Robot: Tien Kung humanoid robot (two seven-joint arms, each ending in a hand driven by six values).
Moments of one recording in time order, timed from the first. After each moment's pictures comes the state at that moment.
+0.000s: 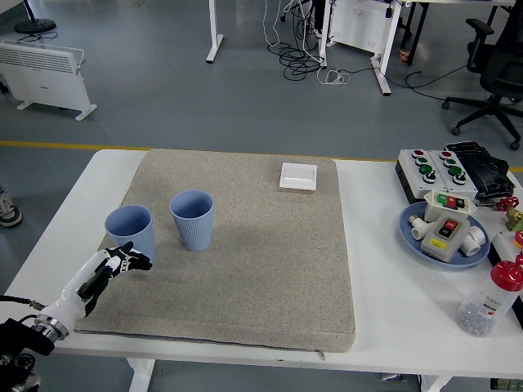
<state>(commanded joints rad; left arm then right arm) -0.27 0.39 -1.09 -1.00 1.05 -0.14 -0.41 0.10 -0.12 1.26 0.18 -0.69 -0.14 -0.27</state>
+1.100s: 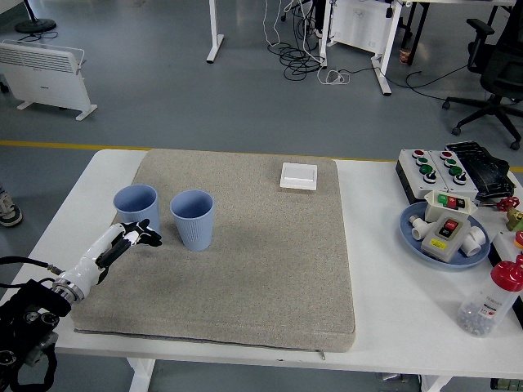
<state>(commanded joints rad) -0.55 0.35 -0.91 -0.68 1.06 -0.14 -0.46 0.10 -0.12 1.24 0.18 -0.69 -0.14 -0.27</state>
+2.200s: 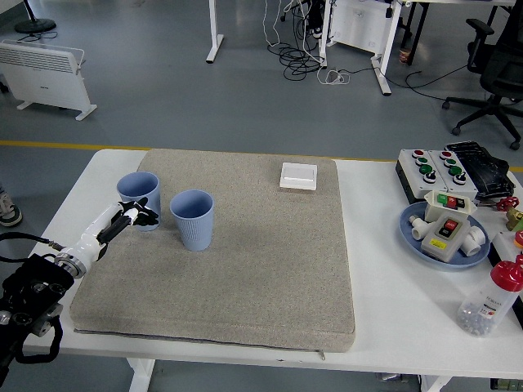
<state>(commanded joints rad) -0.75 0.30 -0.75 -0.41 0.91 -0.15 -0.52 0.11 -0.12 1.23 0.18 -0.69 -0.14 -0.27</state>
